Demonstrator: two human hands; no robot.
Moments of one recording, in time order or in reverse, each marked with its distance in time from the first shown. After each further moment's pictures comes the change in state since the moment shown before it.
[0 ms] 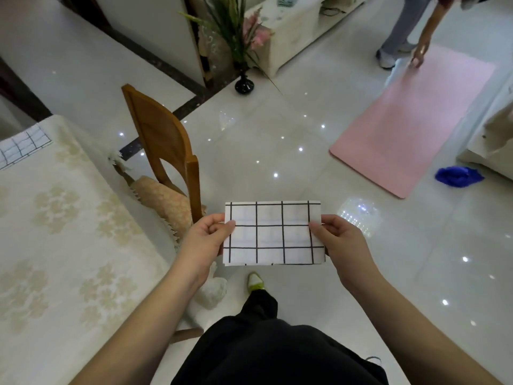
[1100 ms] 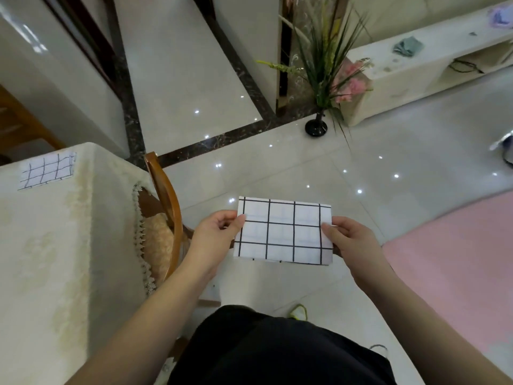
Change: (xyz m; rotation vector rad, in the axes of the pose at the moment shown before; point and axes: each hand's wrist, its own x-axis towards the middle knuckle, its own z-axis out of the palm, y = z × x) left_hand 0.337 0.222 0.046 -0.058 0.443 0.023; right_hand 0.449 -0.225 0.080 -0.219 -0.429 0.010
